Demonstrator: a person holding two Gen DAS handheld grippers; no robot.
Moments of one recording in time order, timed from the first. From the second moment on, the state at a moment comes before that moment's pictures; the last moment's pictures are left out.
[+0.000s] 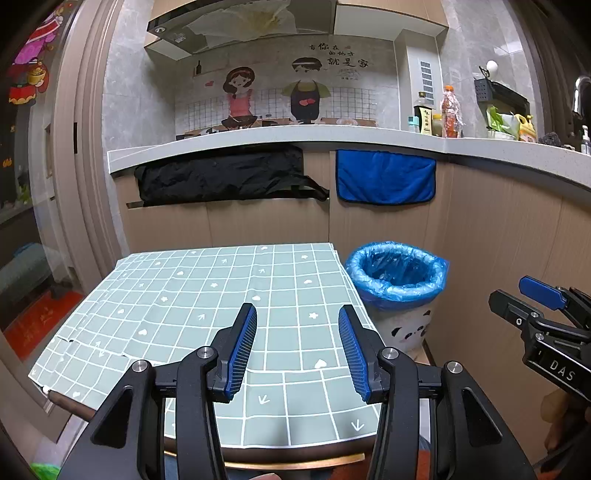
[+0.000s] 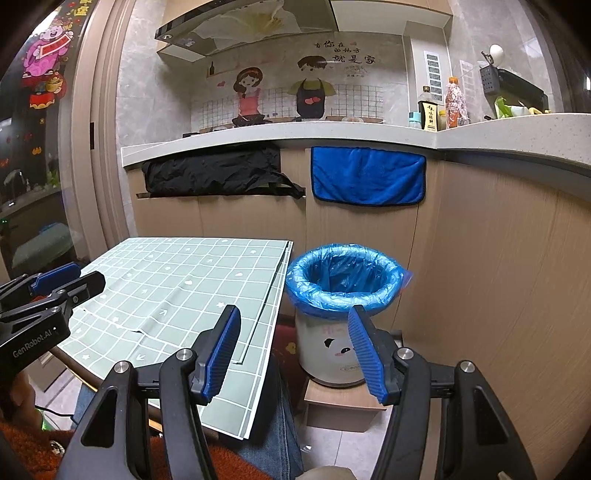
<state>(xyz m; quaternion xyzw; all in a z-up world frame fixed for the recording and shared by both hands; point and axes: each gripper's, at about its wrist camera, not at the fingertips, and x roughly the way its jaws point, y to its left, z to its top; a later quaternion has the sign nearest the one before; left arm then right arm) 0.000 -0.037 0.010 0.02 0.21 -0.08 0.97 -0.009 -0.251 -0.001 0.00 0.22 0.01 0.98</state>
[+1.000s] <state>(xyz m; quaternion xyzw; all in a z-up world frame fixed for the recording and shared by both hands) -0.003 -0.041 0.010 0.03 0.21 -0.09 0.97 -0.019 -0.258 0.003 0.00 0.20 0.00 0.98</state>
